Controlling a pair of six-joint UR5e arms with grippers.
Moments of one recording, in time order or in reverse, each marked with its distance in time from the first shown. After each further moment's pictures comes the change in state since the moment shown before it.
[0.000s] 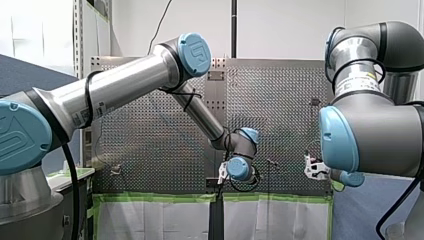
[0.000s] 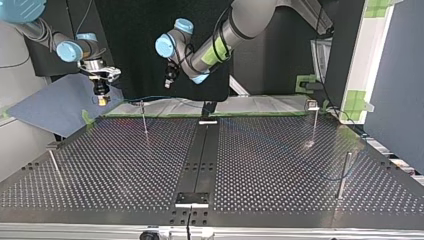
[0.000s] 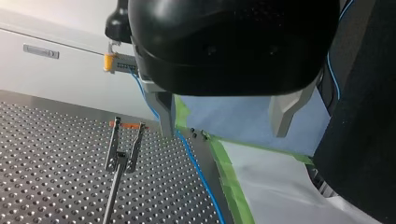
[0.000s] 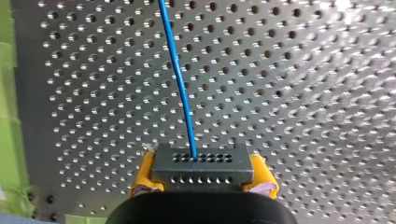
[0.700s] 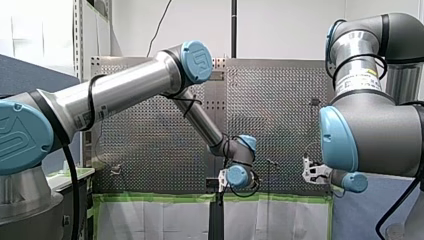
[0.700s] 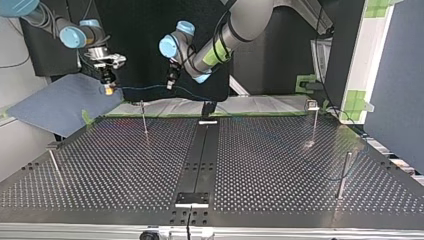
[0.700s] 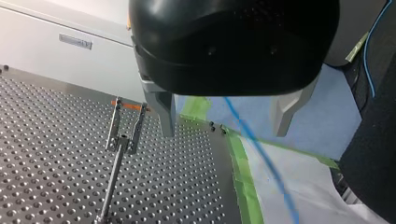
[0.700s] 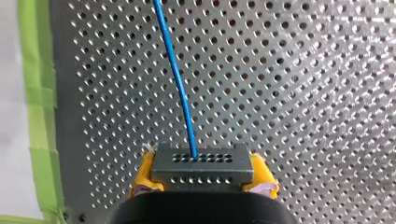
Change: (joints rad) left arm 0.012 -0.048 0.009 0.087 0.004 -0.100; right arm -0.005 -0.043 0.173 -0.102 -0.074 0.019
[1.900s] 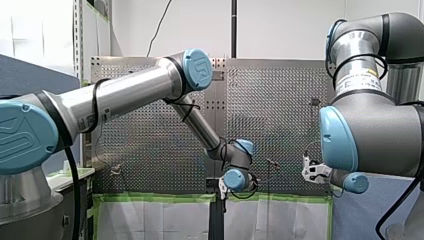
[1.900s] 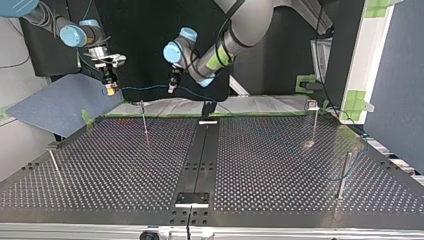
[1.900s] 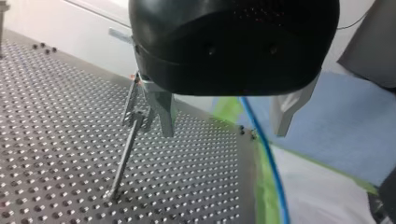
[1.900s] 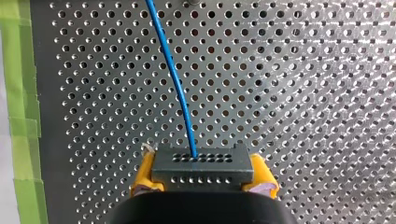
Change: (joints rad) left arm 0.036 -0.040 0.039 0.039 0.068 -0.163; right arm -0.003 0.000 0.005 -0.068 -0.064 0.070
